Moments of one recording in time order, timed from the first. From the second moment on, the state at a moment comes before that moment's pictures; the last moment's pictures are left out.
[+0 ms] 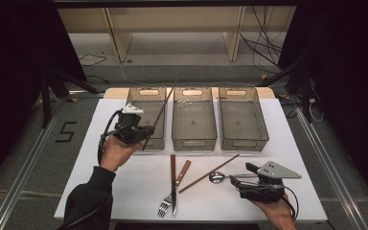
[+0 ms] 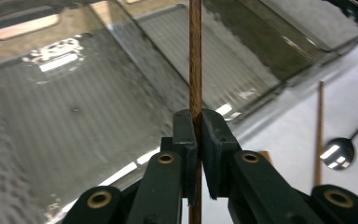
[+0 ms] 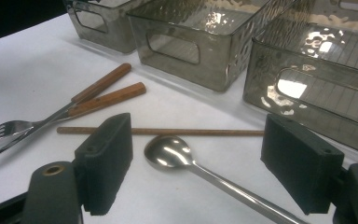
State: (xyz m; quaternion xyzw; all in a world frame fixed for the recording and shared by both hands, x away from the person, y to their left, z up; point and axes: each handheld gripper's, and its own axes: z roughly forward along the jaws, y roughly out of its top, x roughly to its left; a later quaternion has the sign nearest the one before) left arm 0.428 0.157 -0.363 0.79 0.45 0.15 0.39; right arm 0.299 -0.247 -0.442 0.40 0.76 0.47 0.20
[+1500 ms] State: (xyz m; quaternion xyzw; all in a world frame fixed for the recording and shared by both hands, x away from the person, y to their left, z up) left arm 0.500 0.210 -0.403 0.76 0.54 0.17 0.33; right arm 0.299 -0.247 -0.442 0.40 0.76 0.47 0.19
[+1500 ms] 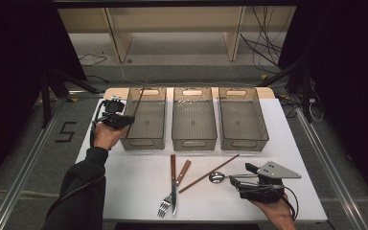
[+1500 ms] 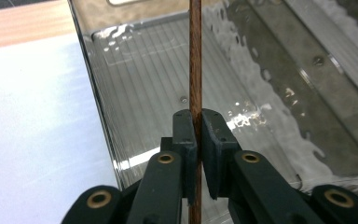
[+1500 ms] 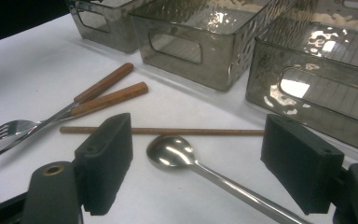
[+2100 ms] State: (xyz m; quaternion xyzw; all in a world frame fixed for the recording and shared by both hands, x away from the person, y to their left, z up) left arm 0.499 0.209 -0.402 0.74 0.57 0.16 0.32; right arm 0.299 -0.248 -0.442 0.40 0.76 0.47 0.19
